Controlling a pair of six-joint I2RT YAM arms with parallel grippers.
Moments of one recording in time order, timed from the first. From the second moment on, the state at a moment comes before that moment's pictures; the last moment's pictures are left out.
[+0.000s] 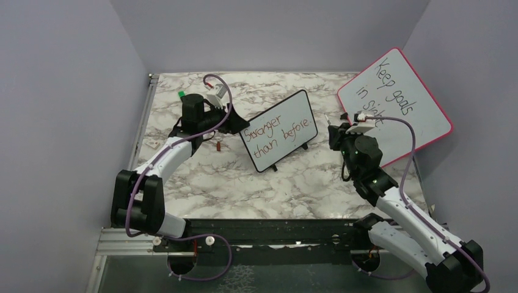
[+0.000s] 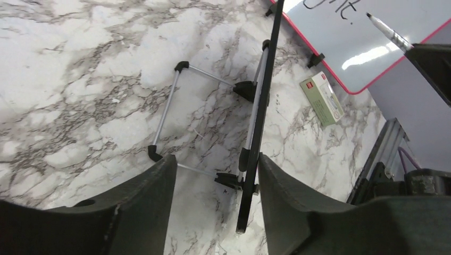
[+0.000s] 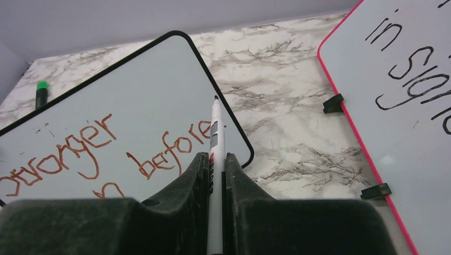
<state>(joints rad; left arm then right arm) -0.23 1.45 0.91 0.17 0.71 -0.33 0.48 0.85 0.56 0.18 0.38 0.24</state>
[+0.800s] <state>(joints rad) -0.19 1.26 1.03 -0.28 0.05 -0.37 0.48 0.62 0.49 0.14 0.32 0.25</state>
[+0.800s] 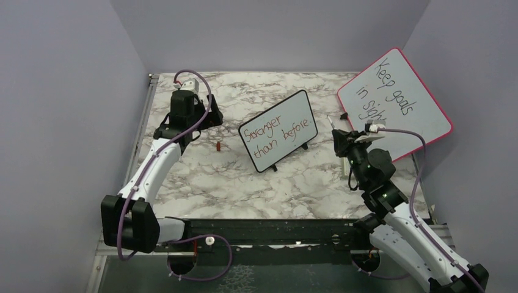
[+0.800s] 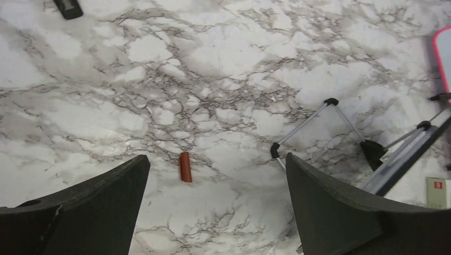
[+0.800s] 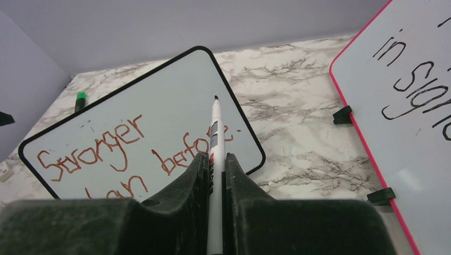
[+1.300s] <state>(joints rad) -0.19 1.51 1.04 -0.42 -0.01 -0.37 0.48 0.59 0.48 0.14 0.30 0.26</state>
